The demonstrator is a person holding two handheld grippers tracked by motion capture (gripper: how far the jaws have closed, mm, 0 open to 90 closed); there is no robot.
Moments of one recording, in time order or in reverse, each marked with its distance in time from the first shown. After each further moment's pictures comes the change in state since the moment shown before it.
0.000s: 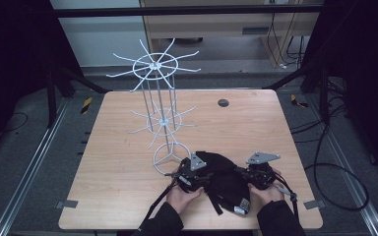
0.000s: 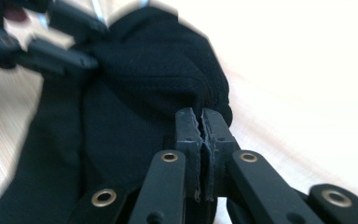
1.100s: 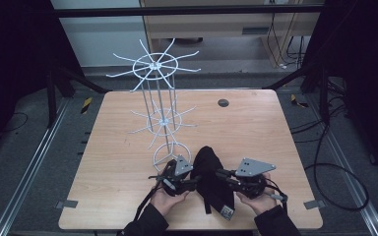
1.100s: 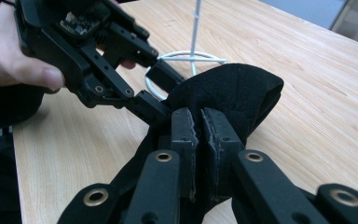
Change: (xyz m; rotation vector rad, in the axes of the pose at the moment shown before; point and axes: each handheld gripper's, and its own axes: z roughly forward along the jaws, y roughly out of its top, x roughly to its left) left arm 0.013 -0.011 -0.043 -0.004 -0.008 0.096; right arm 0.062 0.031 -0.022 -0.190 0.164 -0.224
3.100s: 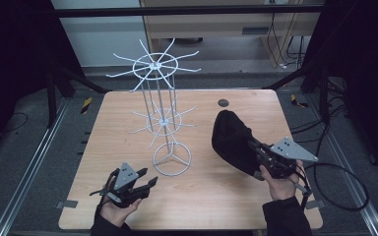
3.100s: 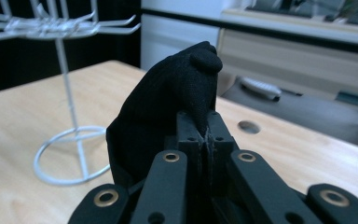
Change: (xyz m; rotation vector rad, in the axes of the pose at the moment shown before) left arm 0.057 -0.055 -0.120 -0.091 0.185 -0.106; right arm -0.046 0.027 -0.062 -0.248 -0.408 0.119
